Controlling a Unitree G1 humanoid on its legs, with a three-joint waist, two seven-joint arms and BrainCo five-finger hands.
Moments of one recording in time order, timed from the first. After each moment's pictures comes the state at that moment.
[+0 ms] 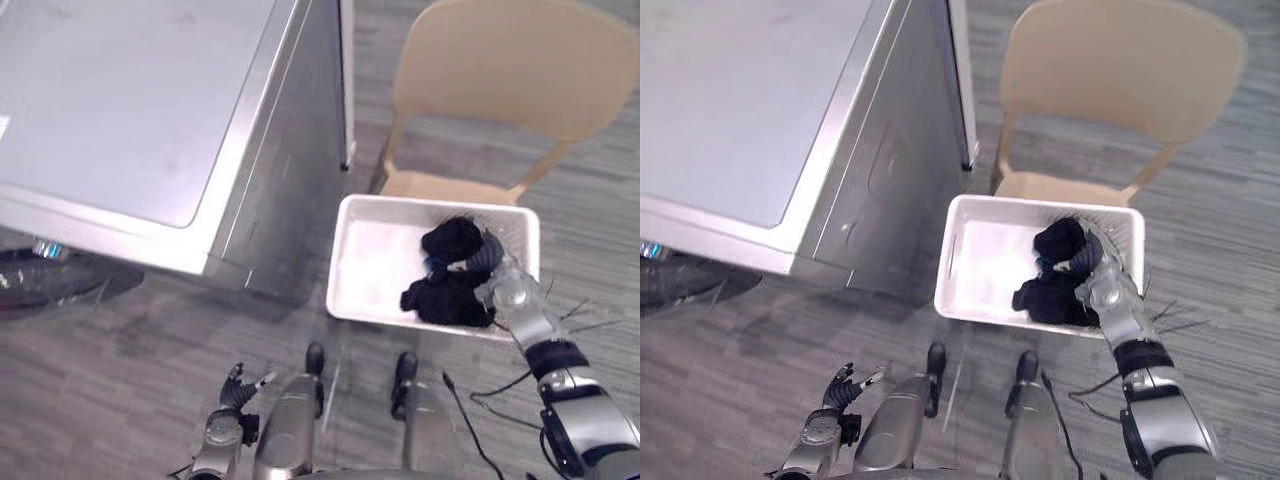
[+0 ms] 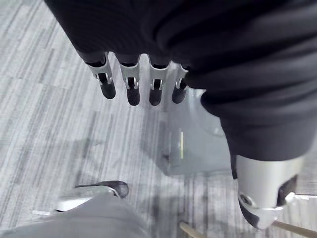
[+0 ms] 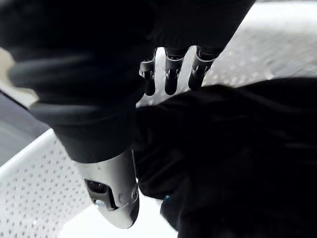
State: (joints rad) left arm 0.04 0.10 0.04 0.77 0.07 -0.07 0.18; right arm -0.58 -0.52 0.17 0.74 -0.36 -0.02 -0.13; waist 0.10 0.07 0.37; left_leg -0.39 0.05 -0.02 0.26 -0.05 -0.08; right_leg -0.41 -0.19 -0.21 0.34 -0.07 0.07
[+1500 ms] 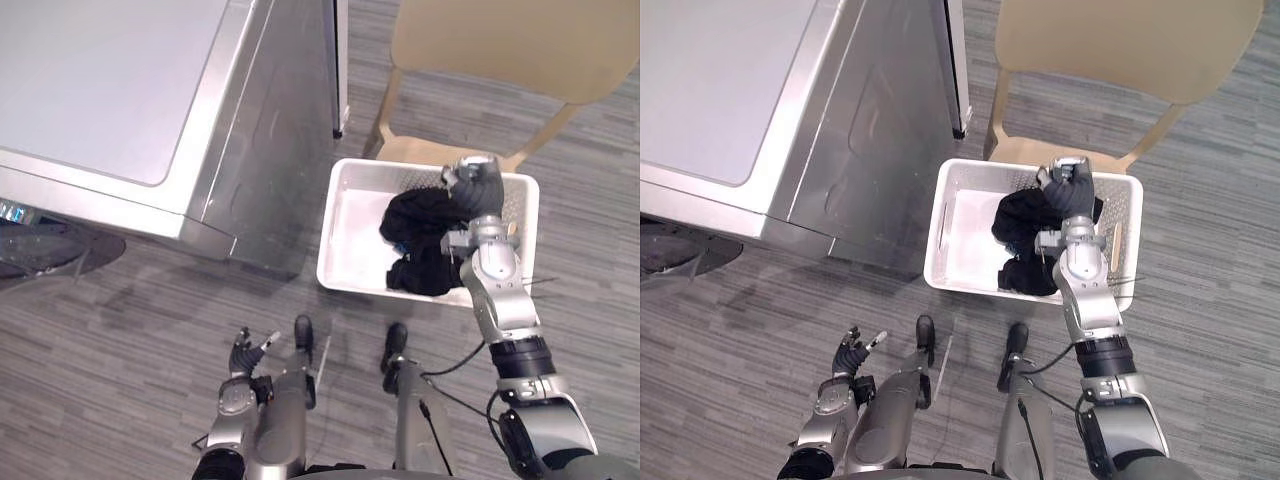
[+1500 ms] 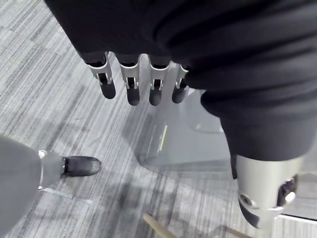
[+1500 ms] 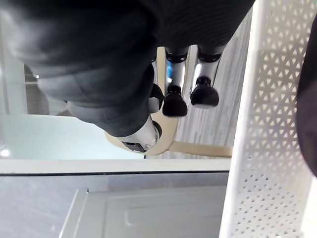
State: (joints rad) left arm 0.00 0.01 0.08 0.68 -0.03 -0.05 0.20; right arm -0.43 -0.34 0.01 0.22 -0.02 -0.06 -0.19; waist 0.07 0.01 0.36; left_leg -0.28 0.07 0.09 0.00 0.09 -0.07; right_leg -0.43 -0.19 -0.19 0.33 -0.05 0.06
